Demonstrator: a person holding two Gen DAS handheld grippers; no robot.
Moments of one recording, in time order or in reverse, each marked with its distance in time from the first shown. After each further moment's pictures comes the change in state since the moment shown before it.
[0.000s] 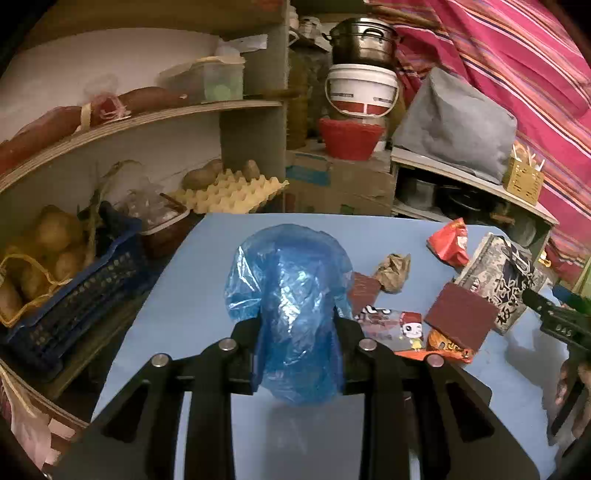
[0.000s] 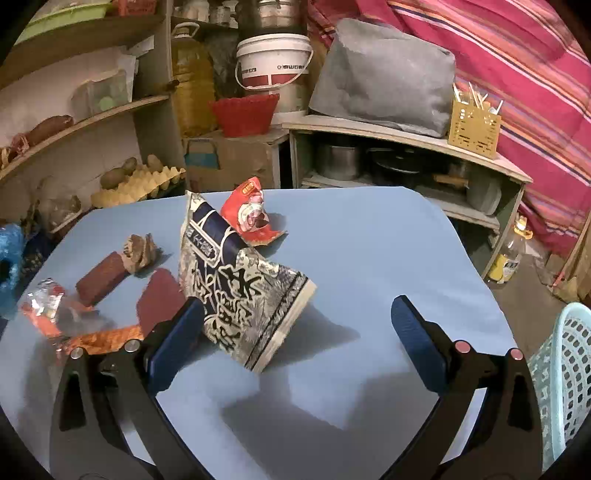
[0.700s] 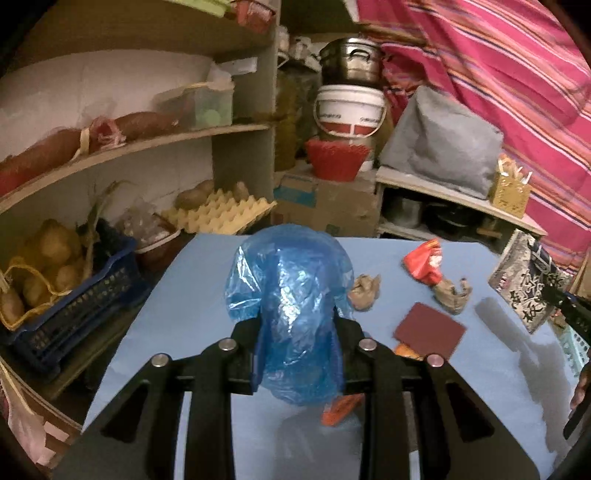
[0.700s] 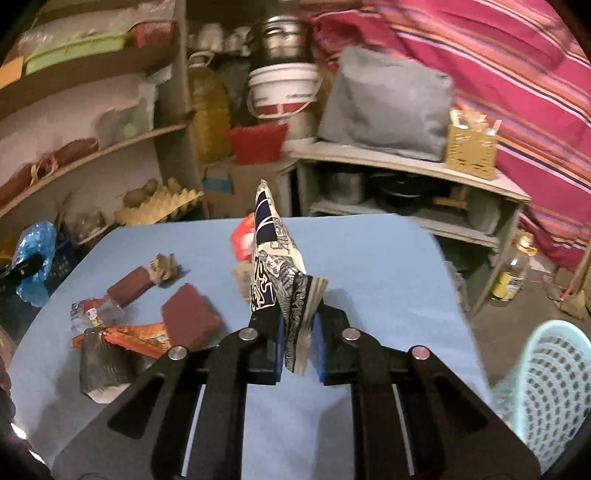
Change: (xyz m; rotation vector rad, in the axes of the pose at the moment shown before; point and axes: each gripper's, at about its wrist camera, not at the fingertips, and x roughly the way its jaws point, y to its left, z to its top) left arm -0.030 -0.029 0.007 0.009 -0.080 -0.040; right arm -0.074 -0.046 0.005 0.001 -0.094 0.061
